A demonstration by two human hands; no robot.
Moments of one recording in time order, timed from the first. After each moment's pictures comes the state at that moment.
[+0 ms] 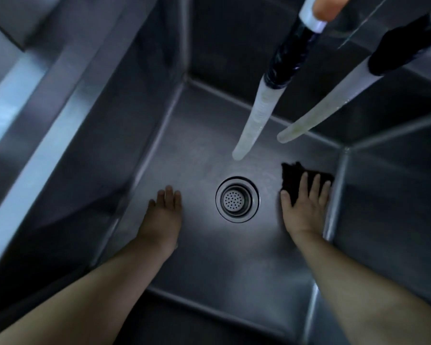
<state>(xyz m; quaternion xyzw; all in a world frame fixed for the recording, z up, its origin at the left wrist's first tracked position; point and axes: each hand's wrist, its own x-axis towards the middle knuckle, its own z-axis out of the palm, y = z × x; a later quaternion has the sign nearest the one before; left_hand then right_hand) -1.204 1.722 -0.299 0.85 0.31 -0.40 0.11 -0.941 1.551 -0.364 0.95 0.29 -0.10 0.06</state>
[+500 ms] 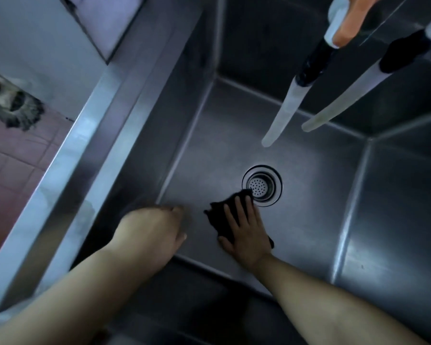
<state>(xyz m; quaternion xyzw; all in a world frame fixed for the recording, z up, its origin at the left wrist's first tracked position) -1.294 1.725 -0.185 0.90 0.33 -0.24 0.16 -1.129 1.564 -0.347 0.76 0.62 -0.17 0.04</state>
